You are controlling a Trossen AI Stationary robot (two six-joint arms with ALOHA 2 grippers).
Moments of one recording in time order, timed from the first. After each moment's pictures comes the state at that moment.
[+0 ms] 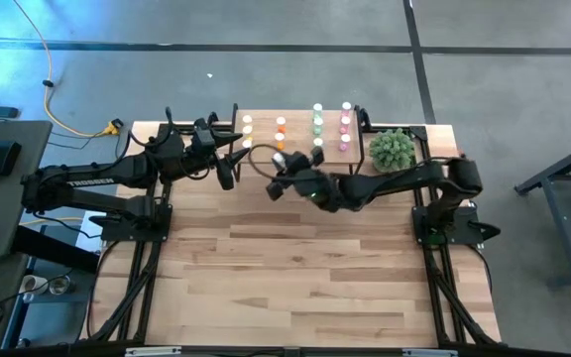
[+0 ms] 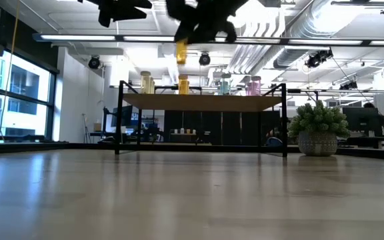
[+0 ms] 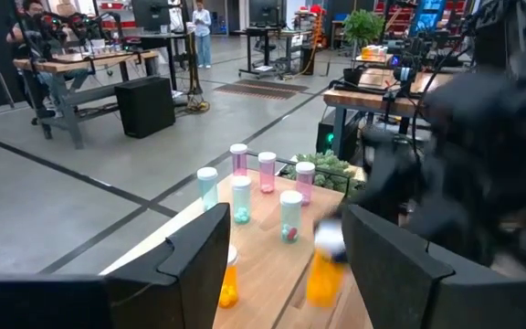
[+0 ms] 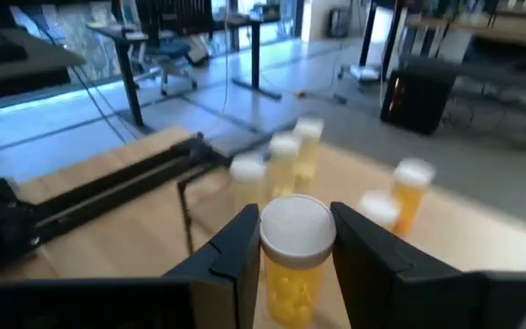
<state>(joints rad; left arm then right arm) 0.30 0.92 0.80 0.02 -0.32 -0.02 0.05 1.76 1.33 0.12 0.83 0.25</state>
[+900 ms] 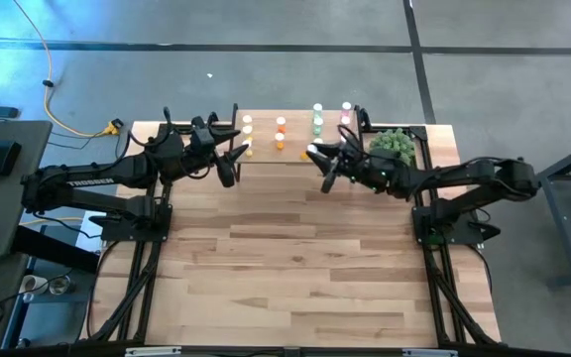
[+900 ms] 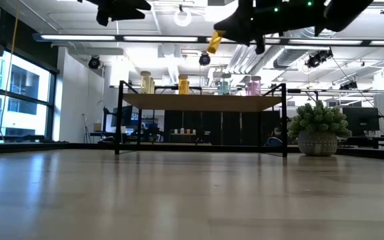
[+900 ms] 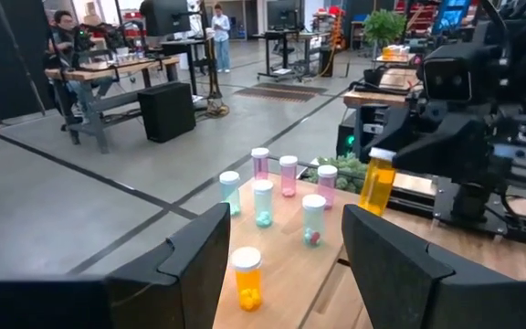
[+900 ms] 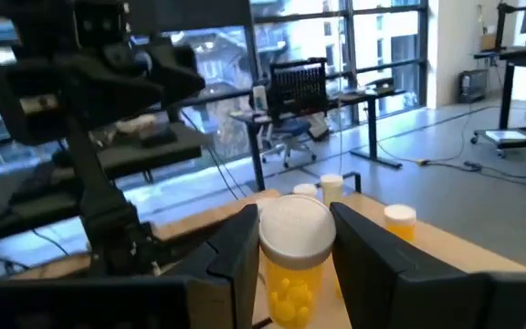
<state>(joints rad) 0.30 0.92 0.80 0.03 -0.38 0.01 -0.15 1.30 0.70 0.68 0.28 0.12</state>
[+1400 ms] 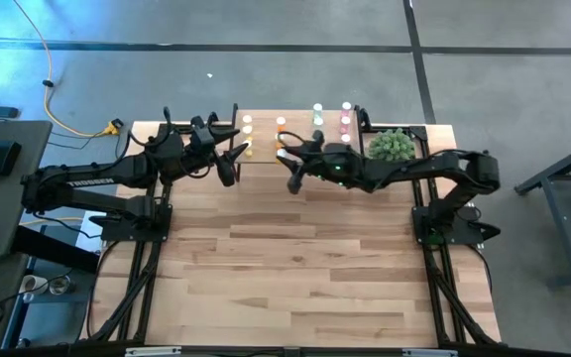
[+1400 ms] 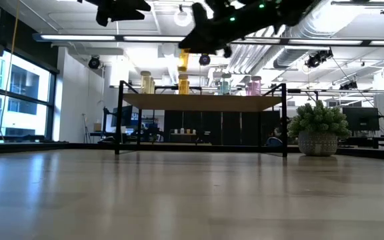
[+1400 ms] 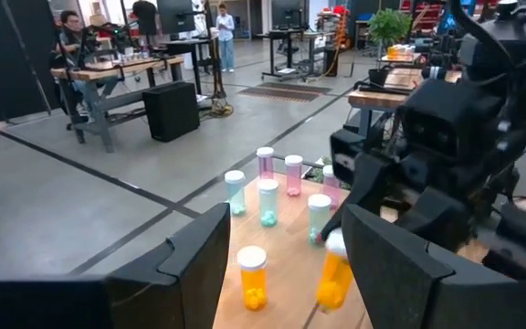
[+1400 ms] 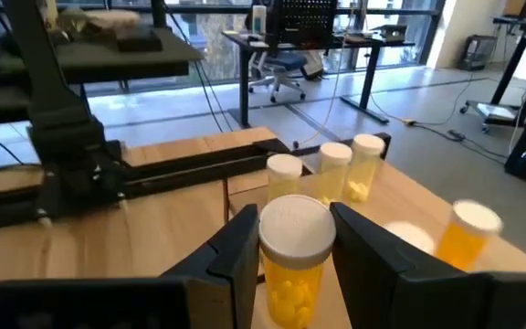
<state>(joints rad) 0.30 0.92 0.80 0.03 -0.39 0.01 -0.15 1.60 1.05 0.40 0.28 0.01</state>
